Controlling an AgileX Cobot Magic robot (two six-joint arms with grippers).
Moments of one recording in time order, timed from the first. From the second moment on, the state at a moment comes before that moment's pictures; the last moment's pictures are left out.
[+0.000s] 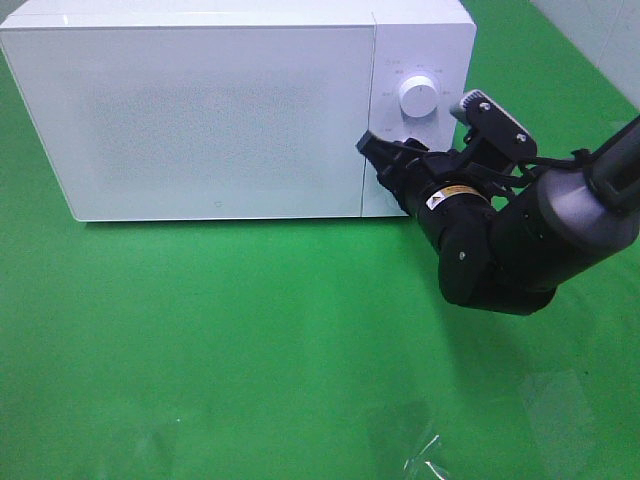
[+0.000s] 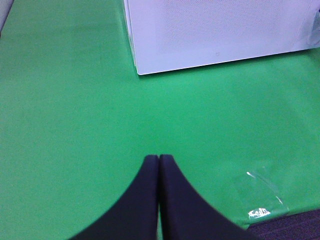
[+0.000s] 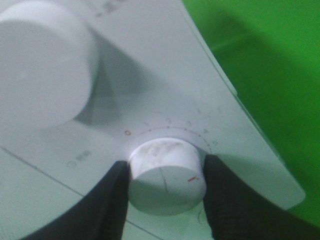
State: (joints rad) left arm -0.17 0.00 -0.50 -0.03 1.06 0.08; right arm 0.62 2.06 -0.79 0.61 -1.08 0.50
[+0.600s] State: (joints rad) left arm -0.17 0.00 -0.50 -0.03 1.06 0.08; right arm 0.62 2.06 -0.79 0.61 -1.10 1.33
